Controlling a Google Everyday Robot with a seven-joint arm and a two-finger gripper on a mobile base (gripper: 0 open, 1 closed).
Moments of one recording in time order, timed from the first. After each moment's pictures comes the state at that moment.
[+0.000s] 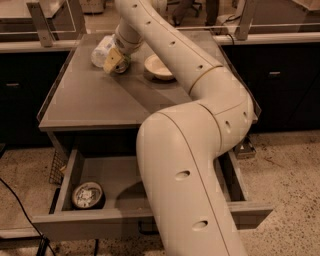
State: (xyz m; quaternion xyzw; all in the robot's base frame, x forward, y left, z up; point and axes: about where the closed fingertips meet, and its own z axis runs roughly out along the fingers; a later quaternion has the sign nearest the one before) arm 0.861 0.098 0.857 -0.40 0.86 0.05 0.32
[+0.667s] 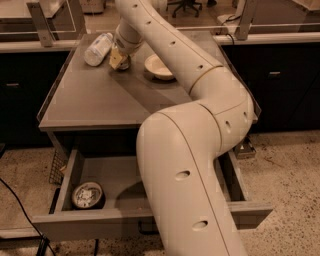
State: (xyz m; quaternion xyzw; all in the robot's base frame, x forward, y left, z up) arm 0.861 0.098 0.856 -0.40 0.86 0.05 0.32
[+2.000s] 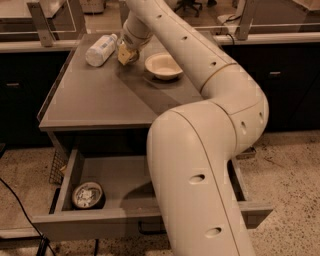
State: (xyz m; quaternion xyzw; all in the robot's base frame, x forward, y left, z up) arm 0.850 0.074 0.875 -0.41 0.85 0.04 0.32
